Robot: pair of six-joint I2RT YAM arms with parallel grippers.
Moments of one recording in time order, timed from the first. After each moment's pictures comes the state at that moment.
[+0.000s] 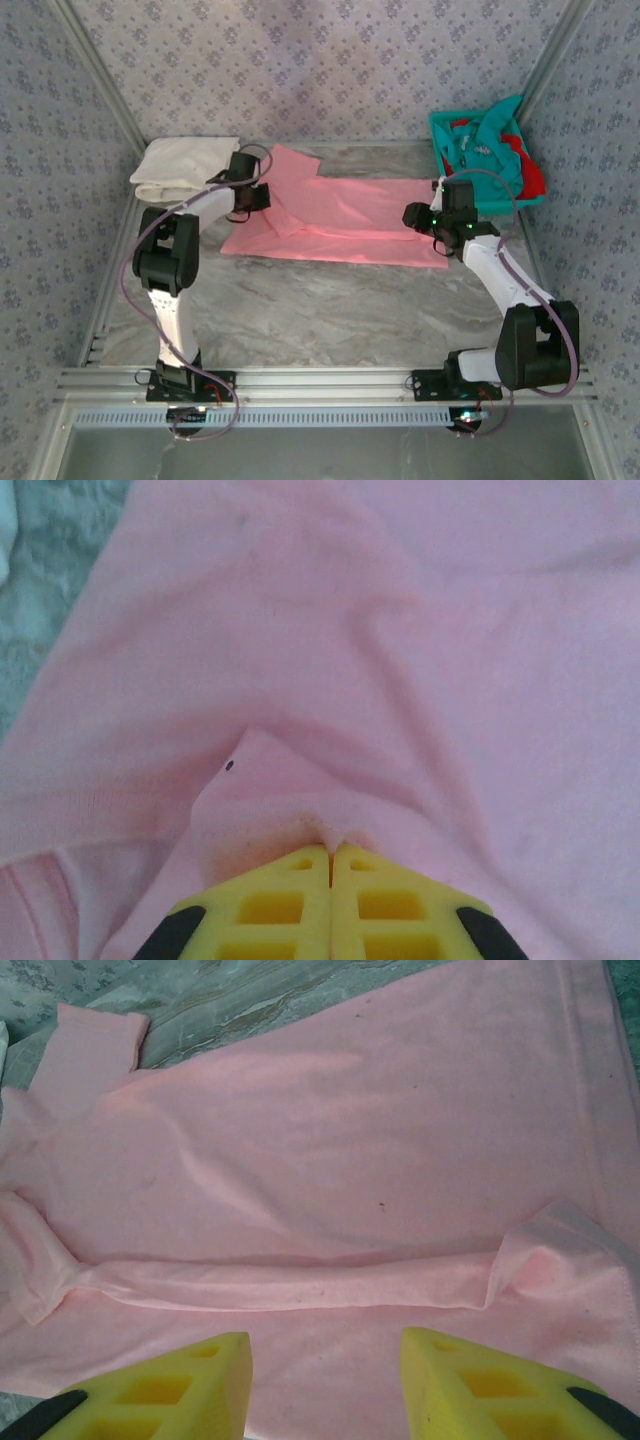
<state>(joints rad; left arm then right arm) -0.27 2.03 1.47 -0.38 0.03 -0.38 0.11 1.33 0.90 -0.32 -0.20 0.40</state>
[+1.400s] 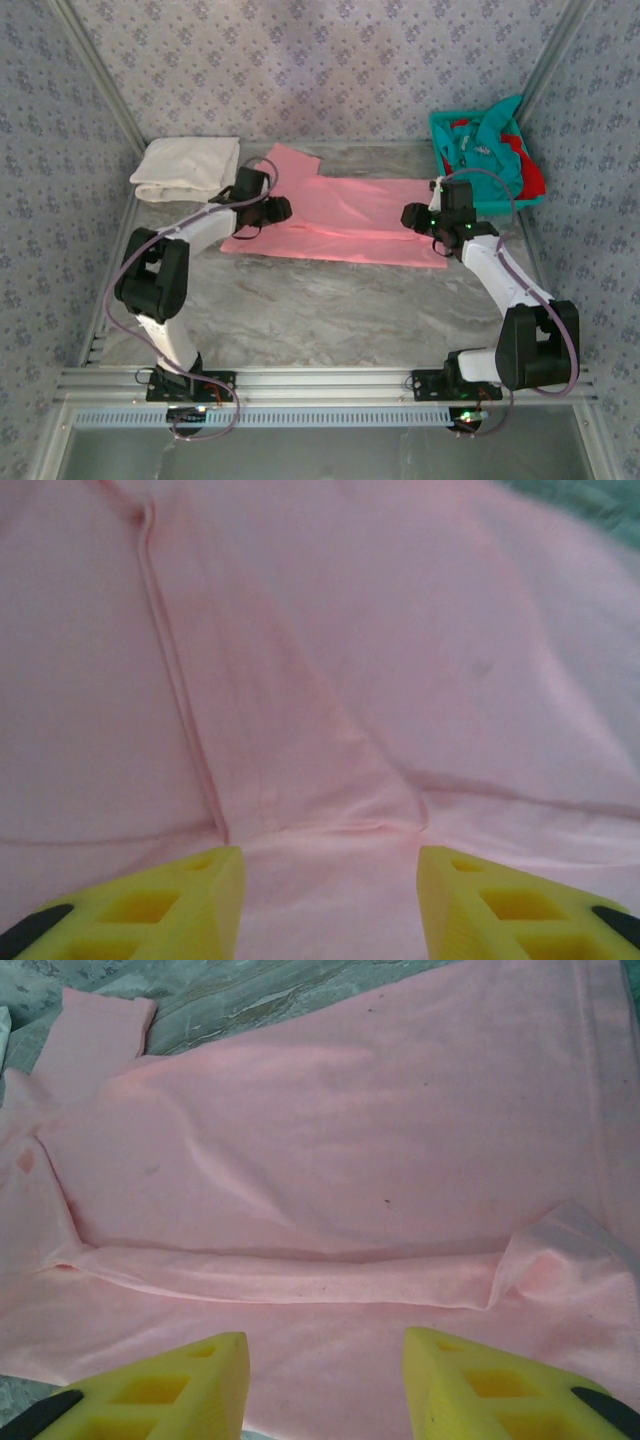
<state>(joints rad) -0.39 1.82 1.19 -0.26 0.15 -0.57 0.13 1.33 0.90 -0.32 -0.20 0.38</state>
